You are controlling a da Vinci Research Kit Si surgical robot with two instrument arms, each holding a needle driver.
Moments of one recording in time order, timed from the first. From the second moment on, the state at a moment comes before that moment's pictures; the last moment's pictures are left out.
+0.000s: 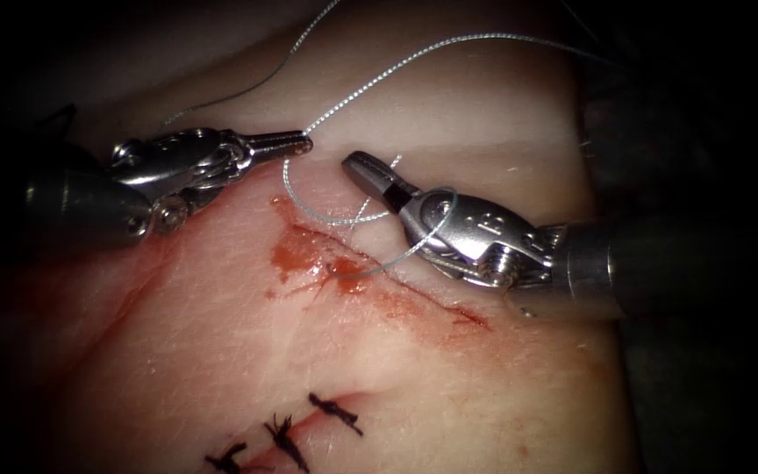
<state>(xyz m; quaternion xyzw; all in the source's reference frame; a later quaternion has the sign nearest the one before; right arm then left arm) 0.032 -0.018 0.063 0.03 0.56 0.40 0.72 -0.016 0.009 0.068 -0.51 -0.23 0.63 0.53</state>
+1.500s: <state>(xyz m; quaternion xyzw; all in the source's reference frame) 0.036 -0.020 0.064 0.14 0.73 0.36 0.57 -0.017 0.006 0.076 -0.53 -0.26 0.59 0.55</state>
